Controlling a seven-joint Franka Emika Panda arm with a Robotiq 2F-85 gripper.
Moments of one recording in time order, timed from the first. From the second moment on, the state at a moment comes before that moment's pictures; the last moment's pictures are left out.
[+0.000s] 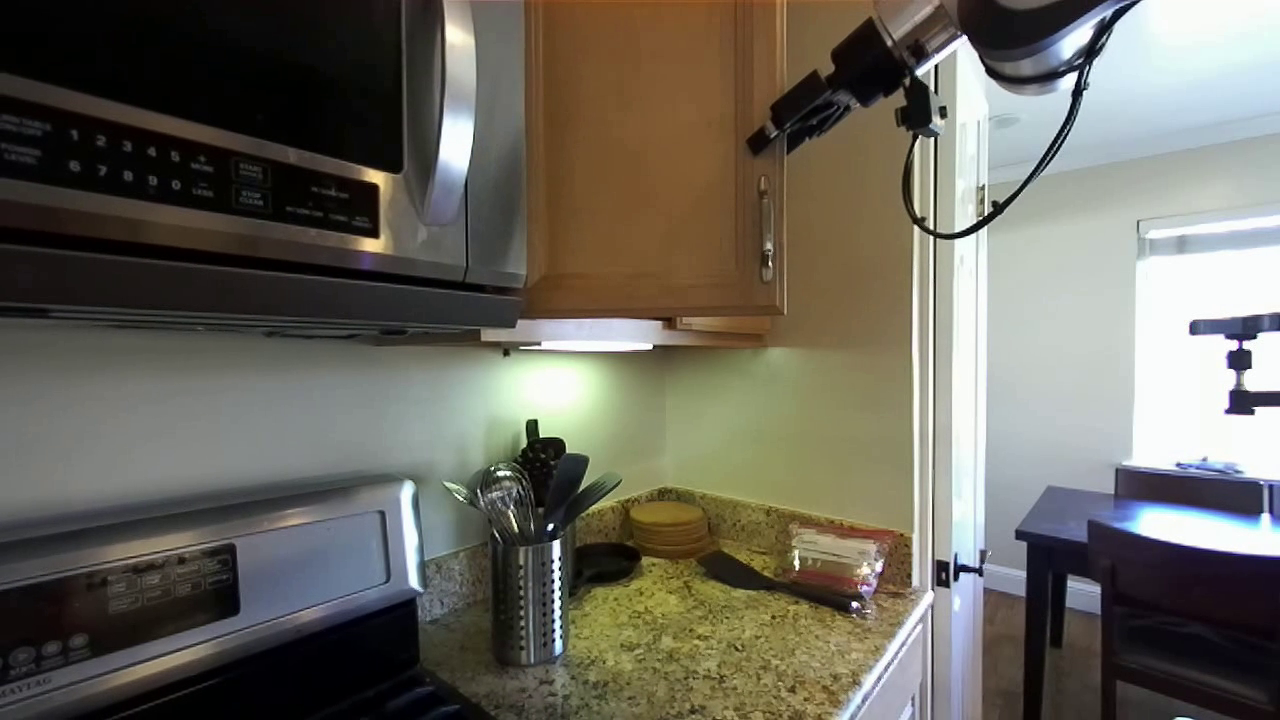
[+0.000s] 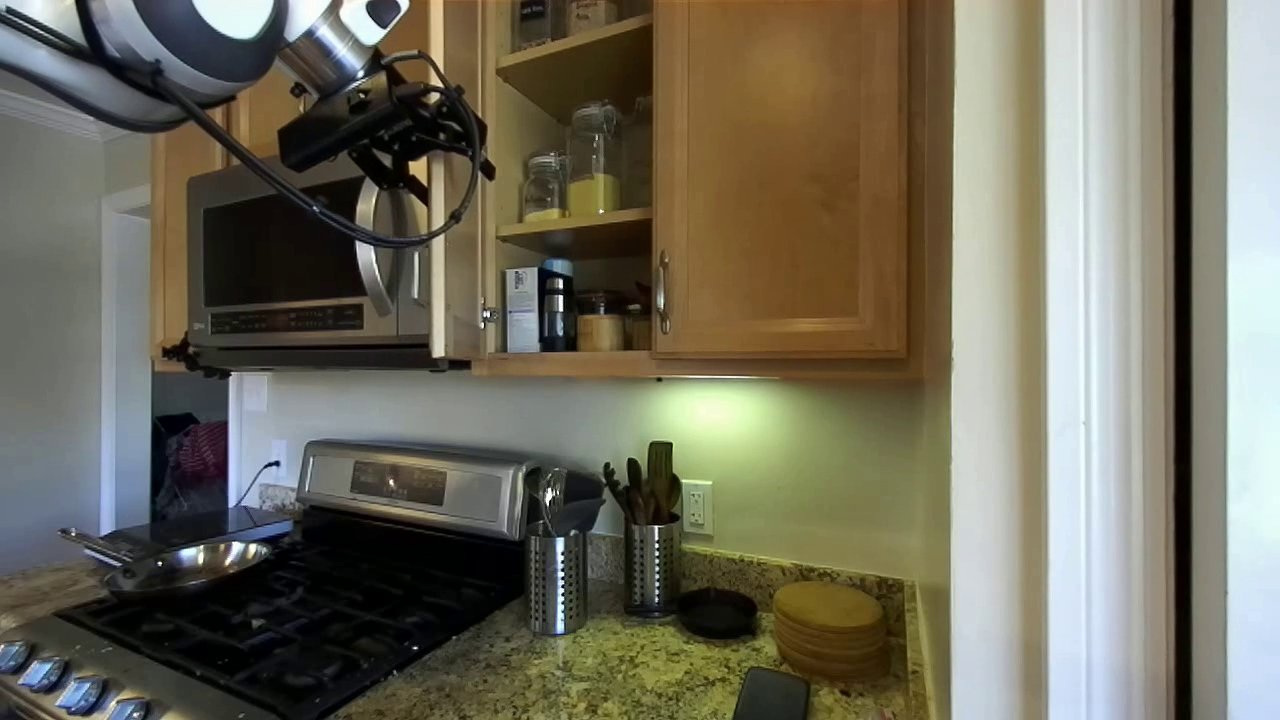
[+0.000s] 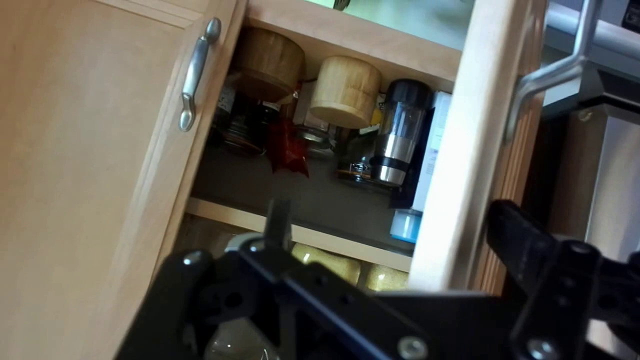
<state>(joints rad) 0.04 -0.69 -0.02 -2.19 -0.07 2.65 -0.23</state>
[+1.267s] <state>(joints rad) -0.07 -0.50 -0.01 -2.07 -0.12 2.68 -0.12</state>
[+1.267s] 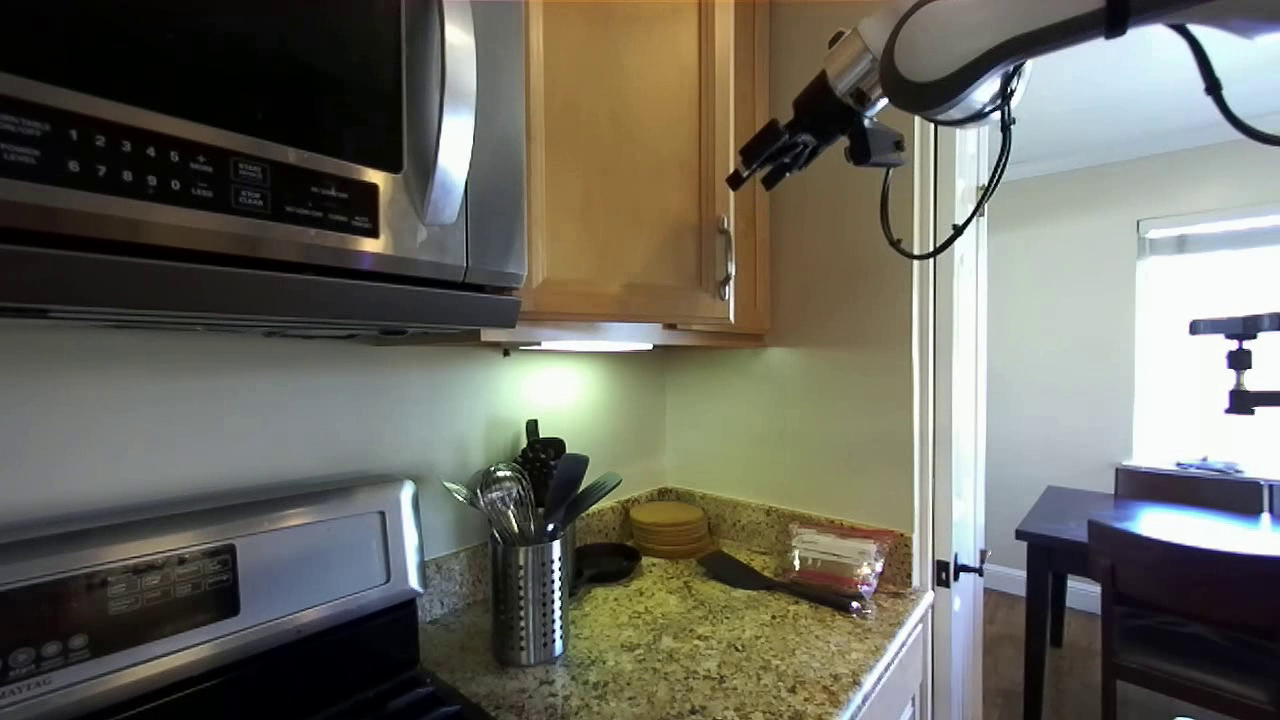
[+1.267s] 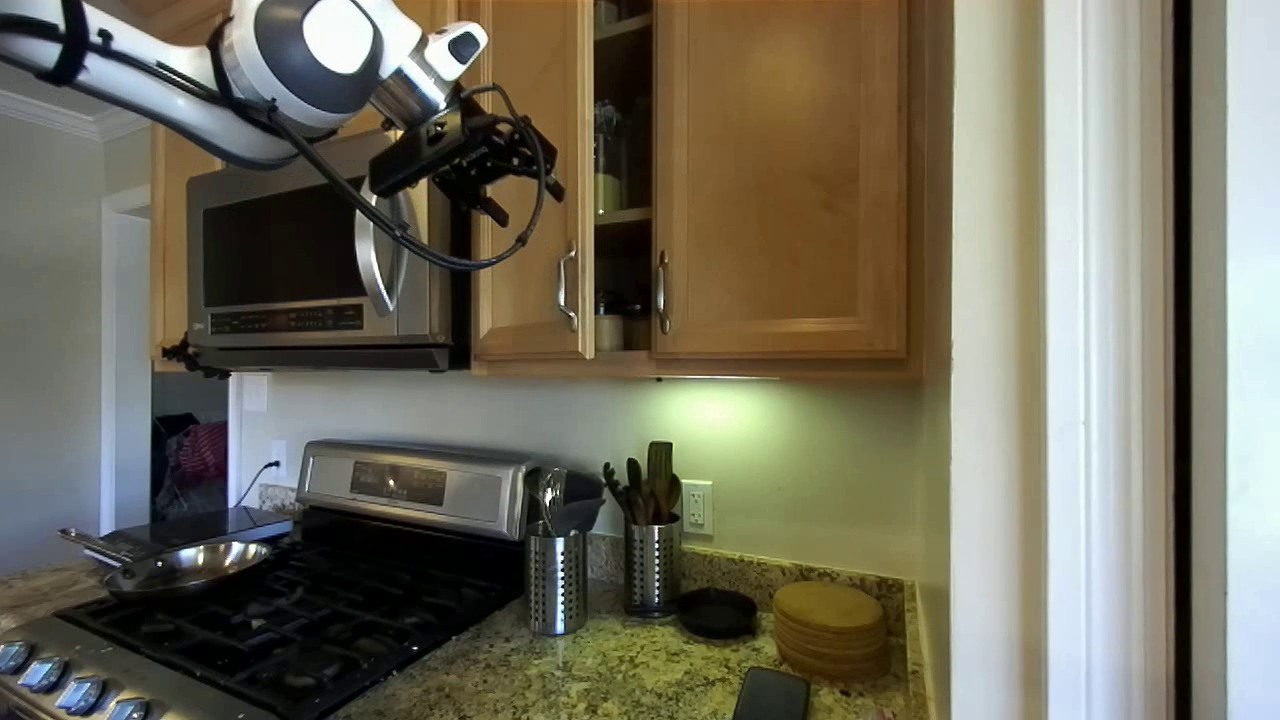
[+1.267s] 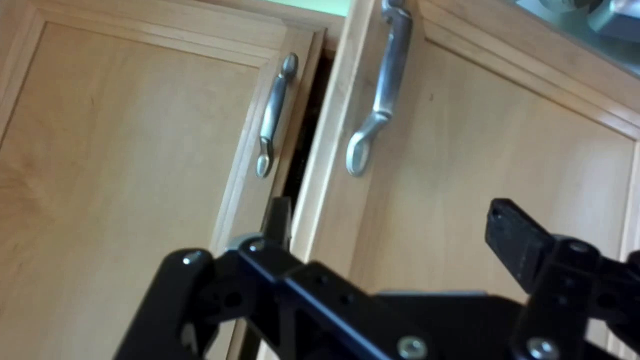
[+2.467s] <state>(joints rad) 0.06 -0.66 0.03 -2.26 0.03 2.14 -0.09</state>
